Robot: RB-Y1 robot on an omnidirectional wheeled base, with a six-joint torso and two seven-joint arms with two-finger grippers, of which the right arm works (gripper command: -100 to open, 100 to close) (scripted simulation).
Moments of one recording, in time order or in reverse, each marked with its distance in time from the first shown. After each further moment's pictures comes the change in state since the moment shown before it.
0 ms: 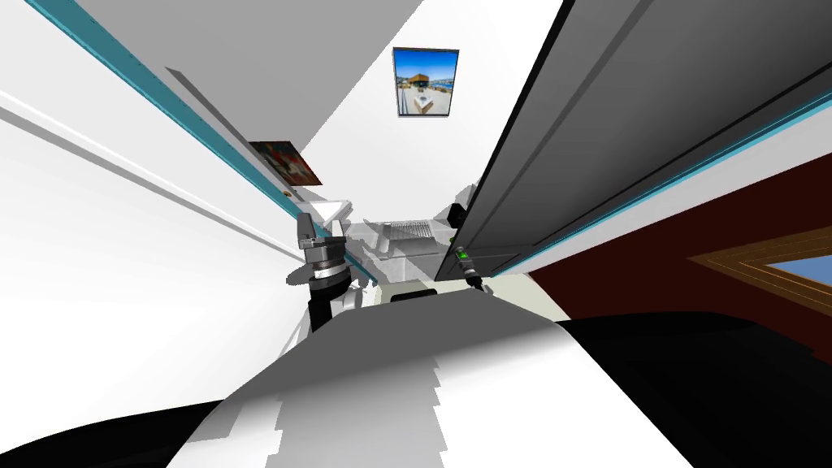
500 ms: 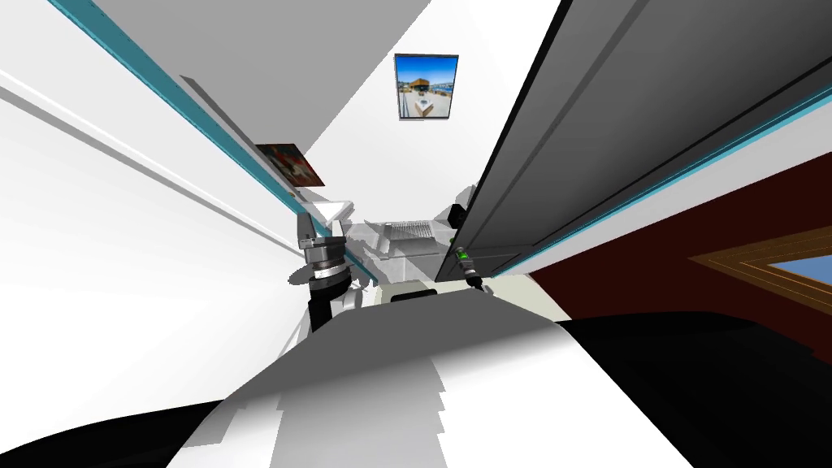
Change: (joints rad) arm 0.002 -0.001 0.001 0.005 -0.006 0.001 -0.011
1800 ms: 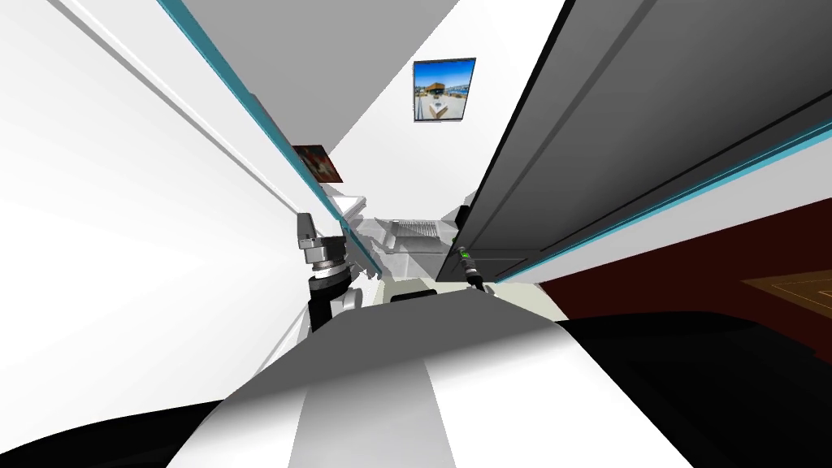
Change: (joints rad) arm -0.006 -0.011 0.025 0.000 -0.117 0.011 -0.290
